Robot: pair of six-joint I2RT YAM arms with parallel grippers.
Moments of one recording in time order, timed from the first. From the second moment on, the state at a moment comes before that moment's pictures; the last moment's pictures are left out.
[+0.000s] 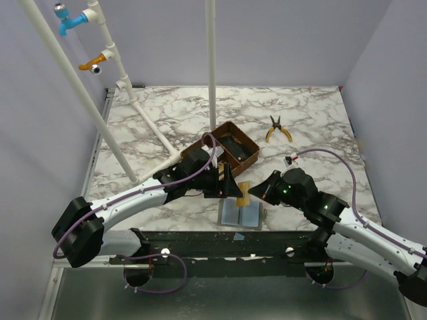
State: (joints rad) left arm -0.85 1.27 0.80 -0.20 0.39 -0.87; right arm 0.82 0.75 0.51 -0.31 0.06 1.12
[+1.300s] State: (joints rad) left arm -0.77 1.16 0.60 0.32 0.65 -1.19; right arm 0.82 0.72 0.59 -0.23 -0.05 1.17
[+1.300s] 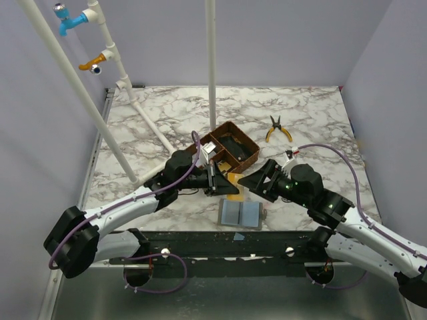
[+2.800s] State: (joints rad) left arm -0.66 1.31 1.20 -0.65 0.23 -0.63; right arm 0.77 0.97 0.70 -0.46 0.51 1.36
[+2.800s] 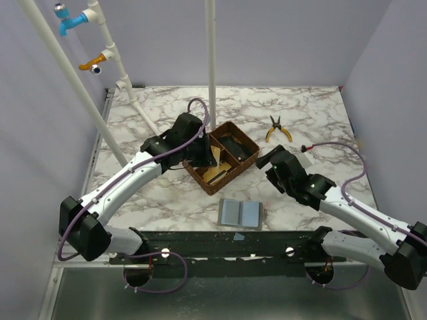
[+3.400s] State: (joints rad) left arm -0.66 1.70 1.46 -0.78 0.12 -0.45; right arm 0.47 1.15 0.77 -0.44 0.35 1.18
